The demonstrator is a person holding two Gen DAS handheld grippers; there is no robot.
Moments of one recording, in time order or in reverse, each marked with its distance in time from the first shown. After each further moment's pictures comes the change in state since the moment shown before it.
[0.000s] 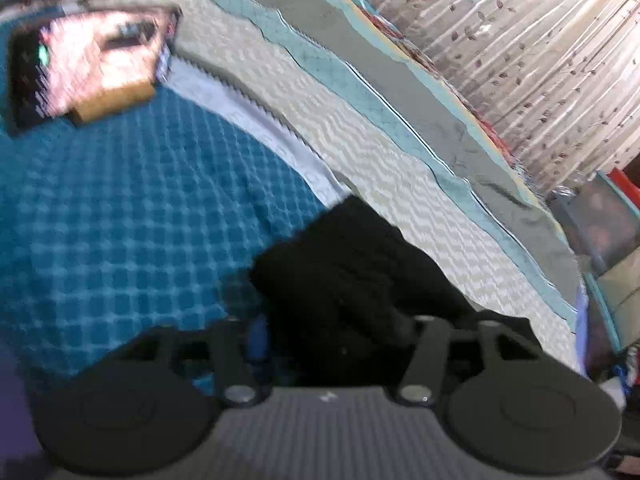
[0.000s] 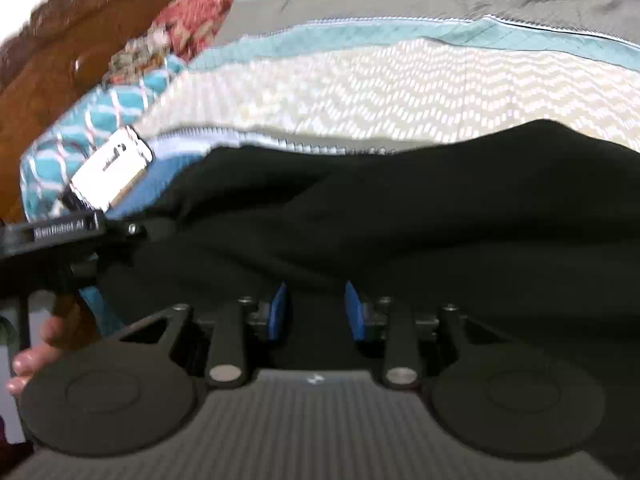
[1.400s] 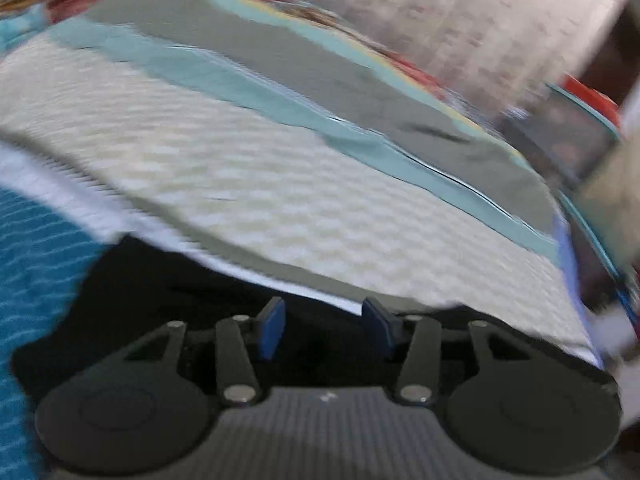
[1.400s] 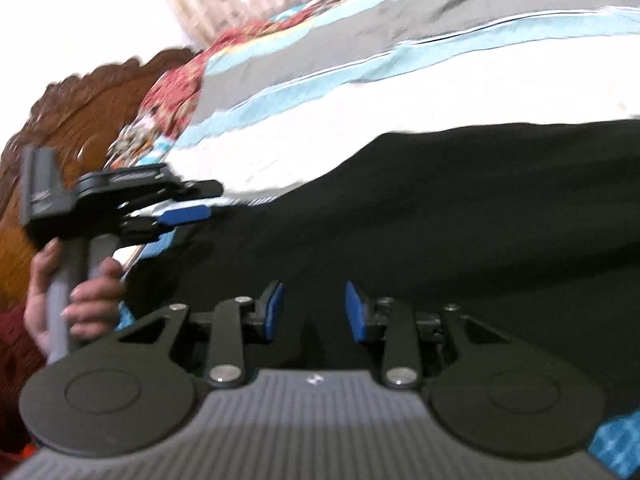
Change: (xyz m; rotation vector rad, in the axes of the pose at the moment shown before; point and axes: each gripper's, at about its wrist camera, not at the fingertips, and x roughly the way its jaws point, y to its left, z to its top) left arm 0.075 -0.156 0.013 0.299 0.133 -0.101; right arm -0.043 -0.104 -0.013 0.218 -0.115 0.034
